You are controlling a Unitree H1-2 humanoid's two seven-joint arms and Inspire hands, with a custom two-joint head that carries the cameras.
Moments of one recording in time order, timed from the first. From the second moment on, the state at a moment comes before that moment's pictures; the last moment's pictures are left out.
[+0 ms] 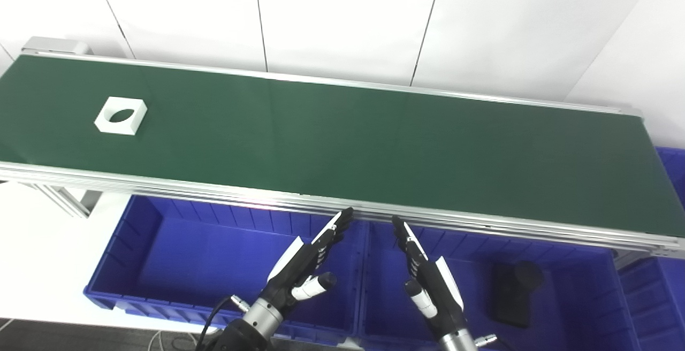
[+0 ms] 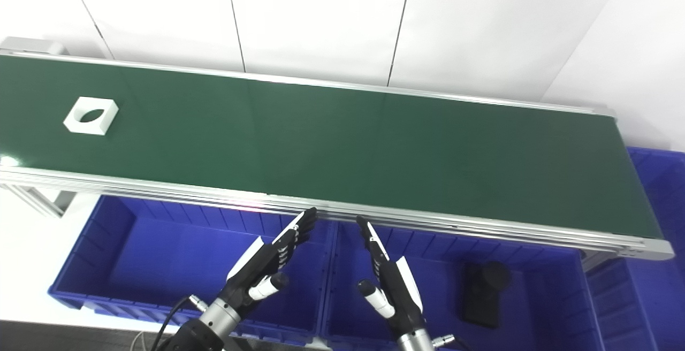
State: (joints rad) left arm 0.15 0.06 -0.30 0.27 0.06 -0.43 -0.19; right arm 0.09 -0.11 0.36 0.34 -0.07 -0.43 0.04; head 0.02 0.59
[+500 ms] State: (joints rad) left arm 0.15 0.06 -0.30 0.28 0.06 -0.43 -0.18; right arm 0.09 -0.11 0.36 0.35 -0.07 -0.43 0.04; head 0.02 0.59
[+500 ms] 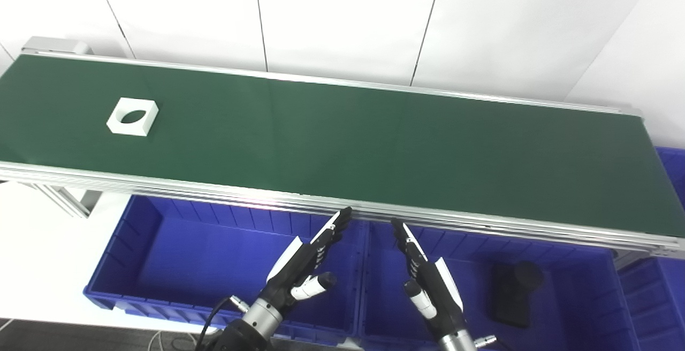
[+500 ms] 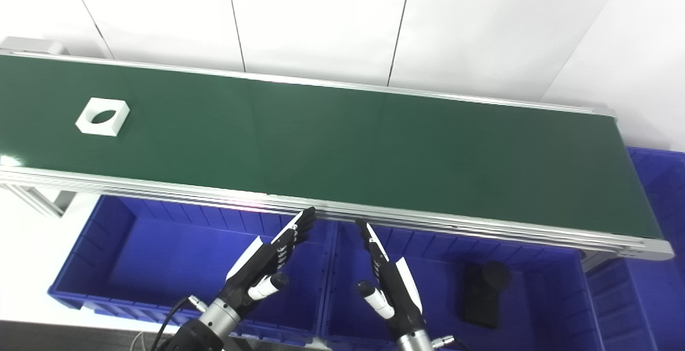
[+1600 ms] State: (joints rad) left arm 0.15 0.12 -0.24 0.27 -0.01 -0.43 -0.27; right arm 0.06 -0.05 0.42 0.39 -0.11 -0.43 -0.01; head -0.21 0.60
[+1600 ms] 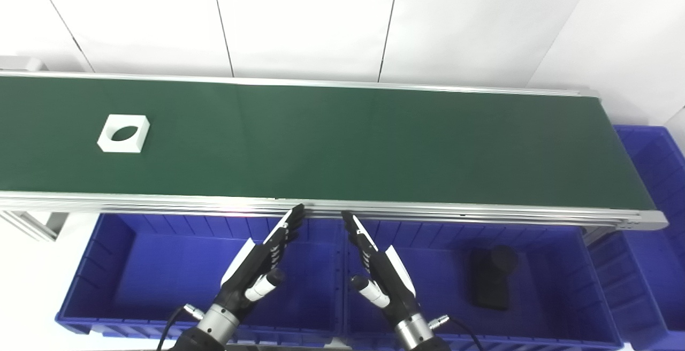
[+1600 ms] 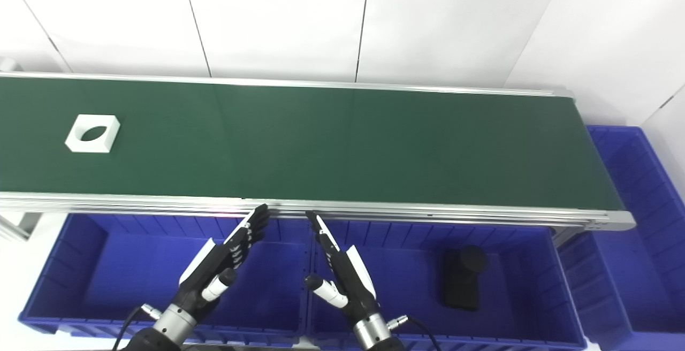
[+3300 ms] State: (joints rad) left arm 0.19 0.08 -0.35 -0.09 -0.04 -0.44 -0.23; right arm 0.04 -0.10 0.36 0.49 -0.05 -0.43 0.06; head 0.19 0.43
